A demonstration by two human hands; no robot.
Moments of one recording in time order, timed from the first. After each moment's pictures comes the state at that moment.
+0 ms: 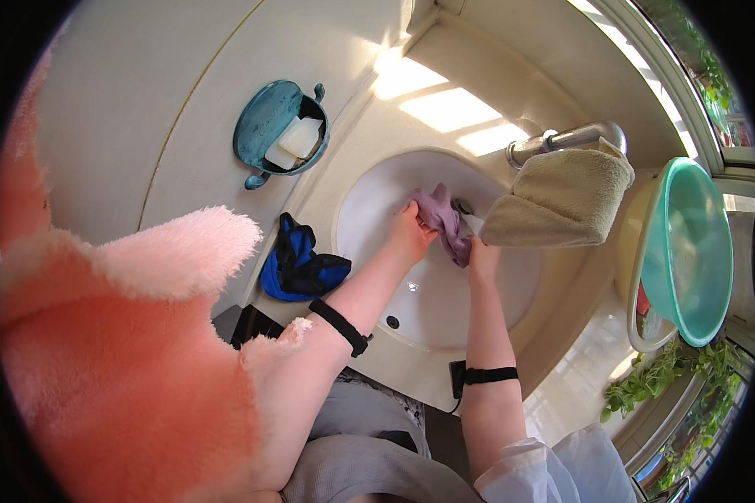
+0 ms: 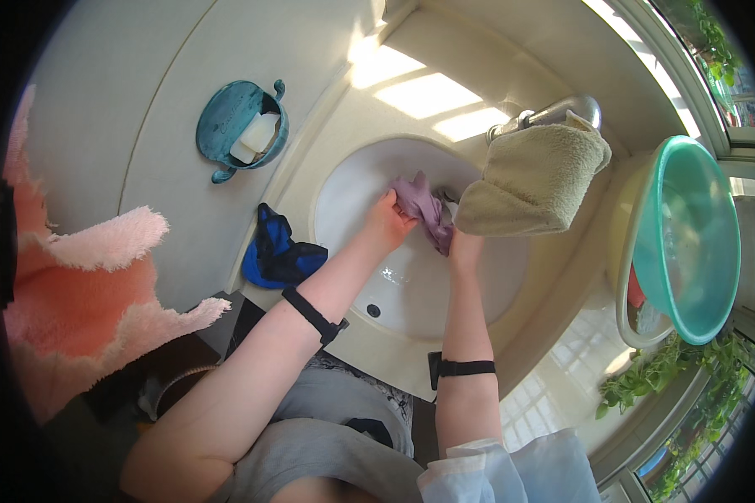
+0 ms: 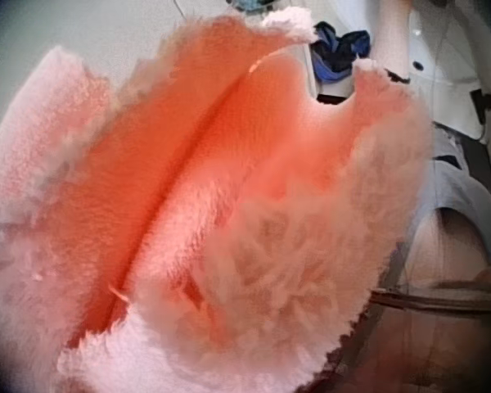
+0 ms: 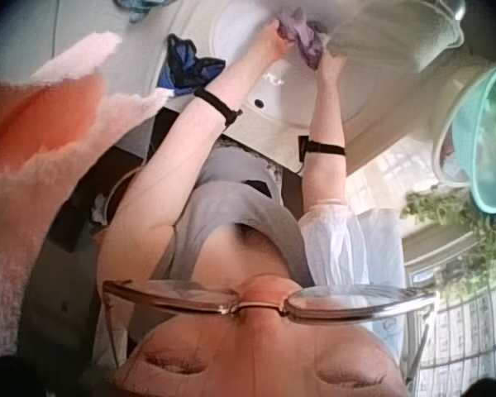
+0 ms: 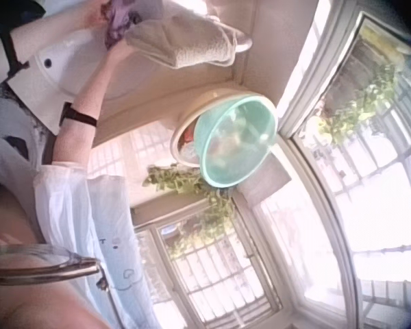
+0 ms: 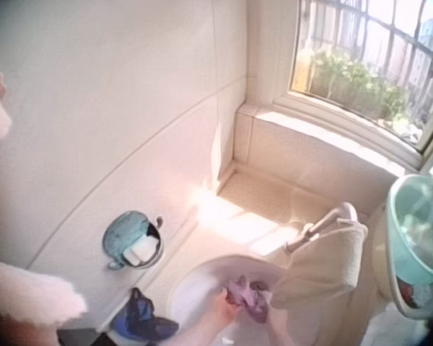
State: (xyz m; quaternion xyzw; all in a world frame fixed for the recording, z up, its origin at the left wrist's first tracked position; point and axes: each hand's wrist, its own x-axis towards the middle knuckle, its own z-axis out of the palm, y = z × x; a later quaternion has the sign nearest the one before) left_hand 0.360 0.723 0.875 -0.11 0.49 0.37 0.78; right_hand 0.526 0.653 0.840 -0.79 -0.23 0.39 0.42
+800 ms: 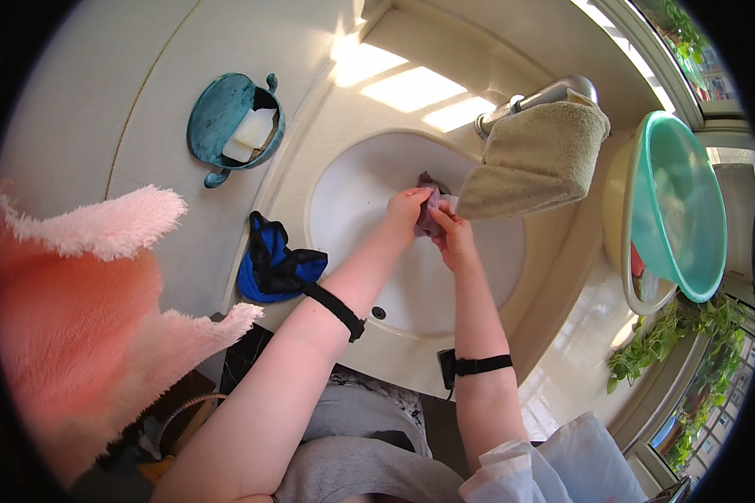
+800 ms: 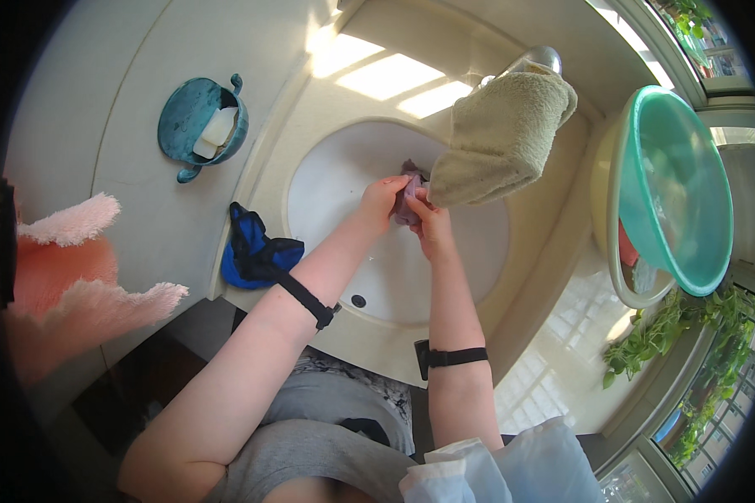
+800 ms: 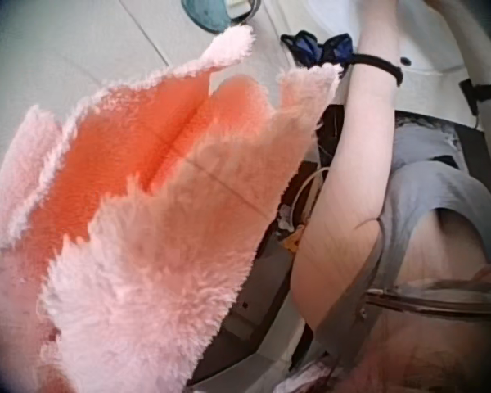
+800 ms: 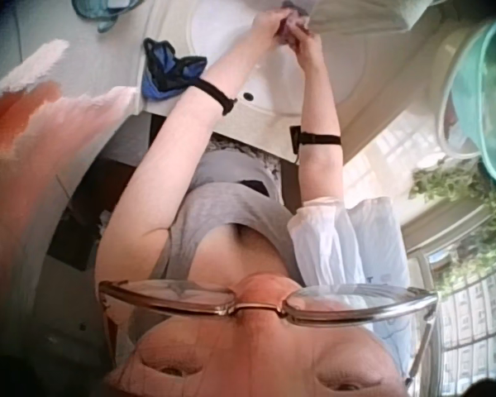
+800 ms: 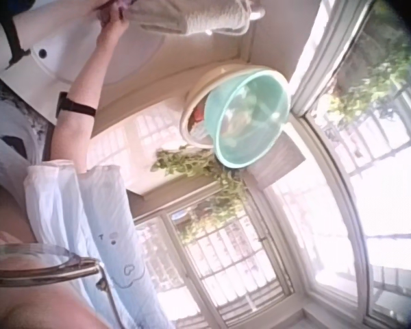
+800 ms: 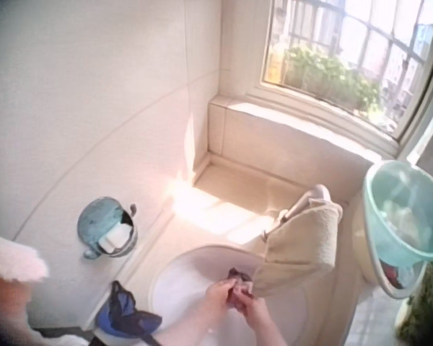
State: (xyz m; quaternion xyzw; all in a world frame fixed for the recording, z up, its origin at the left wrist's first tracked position) left_hand 0.391 0.722 0.889 0.14 0.49 0.27 0.82; right_hand 0.501 0.659 0.901 -0.59 -0.06 0.64 0.48
